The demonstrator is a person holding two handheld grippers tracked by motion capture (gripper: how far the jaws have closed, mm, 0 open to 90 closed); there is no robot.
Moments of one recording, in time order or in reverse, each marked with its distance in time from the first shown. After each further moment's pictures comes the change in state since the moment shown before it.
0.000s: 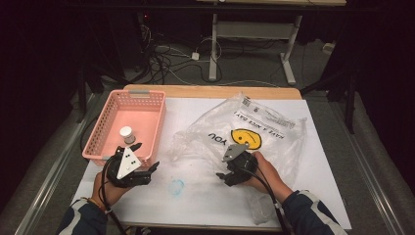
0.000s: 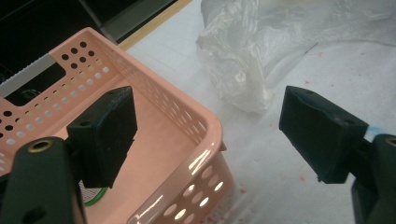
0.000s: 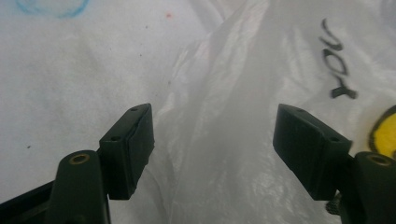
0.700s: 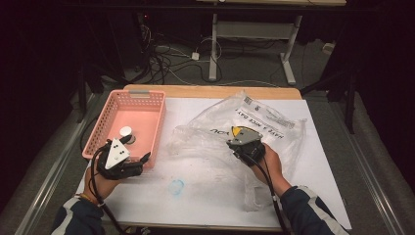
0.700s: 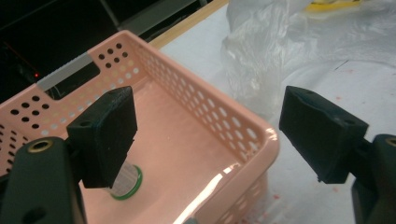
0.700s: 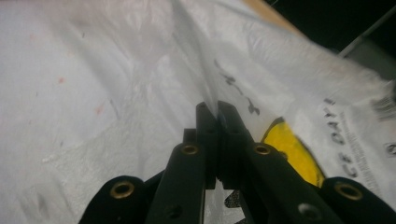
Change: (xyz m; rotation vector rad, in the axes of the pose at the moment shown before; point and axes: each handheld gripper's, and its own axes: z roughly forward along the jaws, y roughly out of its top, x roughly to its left) left arm 0.030 0.004 -0.010 -0.019 0.053 -0.066; right arm -0.032 0.006 -0.022 -0.193 -0.278 0.109
